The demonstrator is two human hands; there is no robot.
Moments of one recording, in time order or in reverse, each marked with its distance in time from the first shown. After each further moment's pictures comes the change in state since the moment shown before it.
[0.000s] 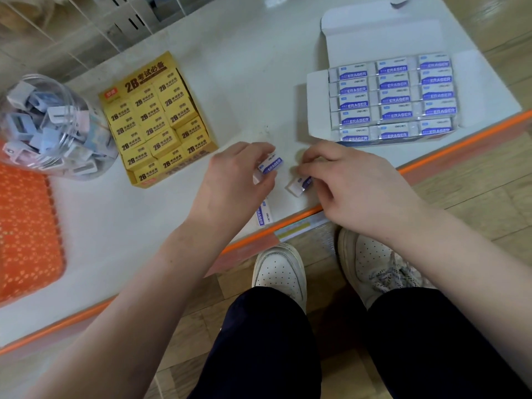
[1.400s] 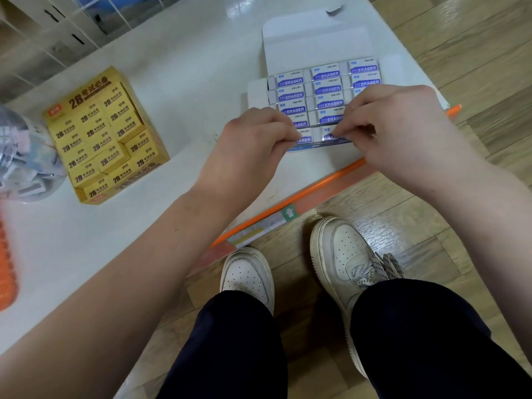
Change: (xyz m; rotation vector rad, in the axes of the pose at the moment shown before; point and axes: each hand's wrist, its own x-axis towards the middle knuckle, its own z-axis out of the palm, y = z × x) left_hand 0.047 0.065 0.024 -0.038 0.004 0.322; right_hand -0.017 0.071 -0.065 -0.040 0.178 0.115
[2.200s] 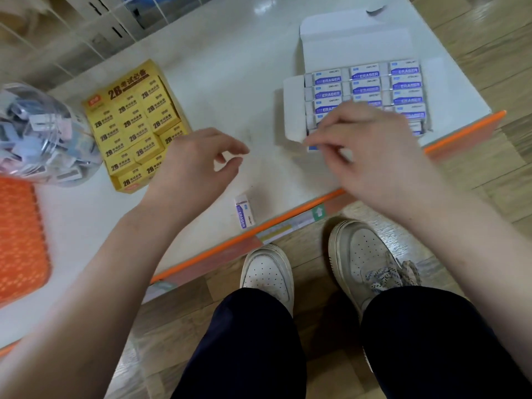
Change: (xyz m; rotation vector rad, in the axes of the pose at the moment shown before) left_hand -0.052 -0.051 -0.061 0.086 -0.118 -0.321; right_hand 0.009 -0.054 0.034 0.186 0.149 -0.151
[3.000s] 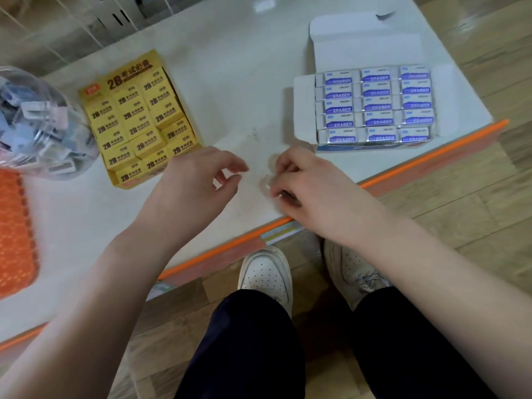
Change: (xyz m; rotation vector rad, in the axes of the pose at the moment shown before) left_hand -0.022 -0.002 0.001 -0.086 -0.045 -0.046; right_hand -0.006 -0.029 0.041 0.013 -0.435 0.035
